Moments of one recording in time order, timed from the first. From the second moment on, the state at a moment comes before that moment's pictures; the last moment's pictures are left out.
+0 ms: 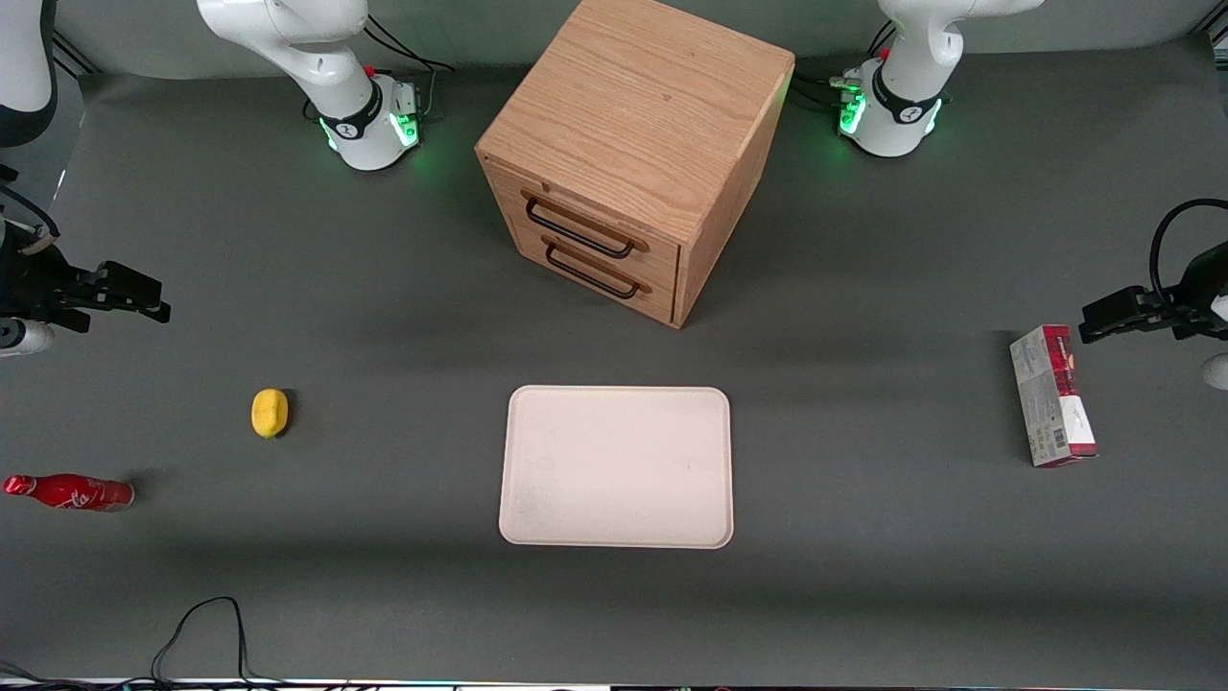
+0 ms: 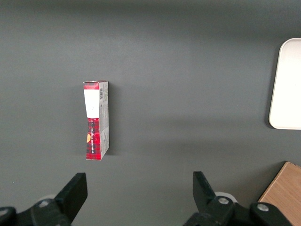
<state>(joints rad) -0.01 0.08 -0.04 -1.55 0.00 1.61 -0.13</state>
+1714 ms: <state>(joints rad) -0.41 0.67 -0.02 -0.86 0.03 1.57 -0.43</state>
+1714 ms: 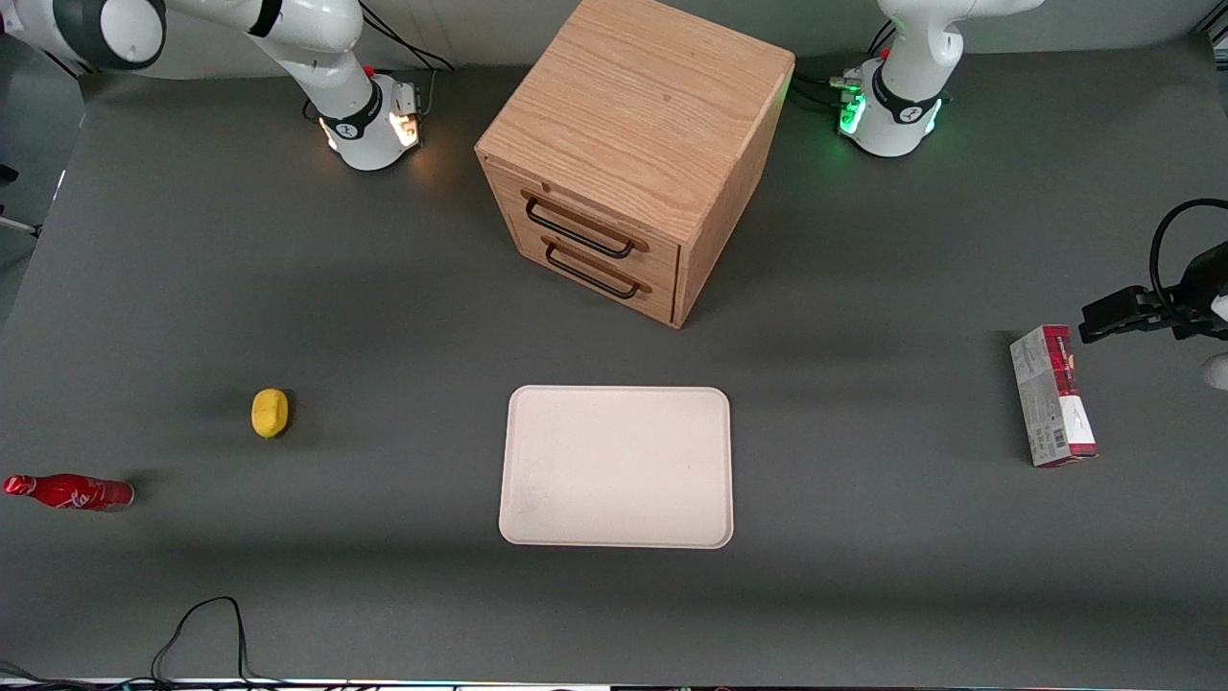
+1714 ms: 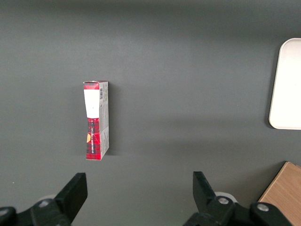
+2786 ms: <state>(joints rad) -0.52 0.89 0.04 -0.82 0.03 1.75 -0.50</state>
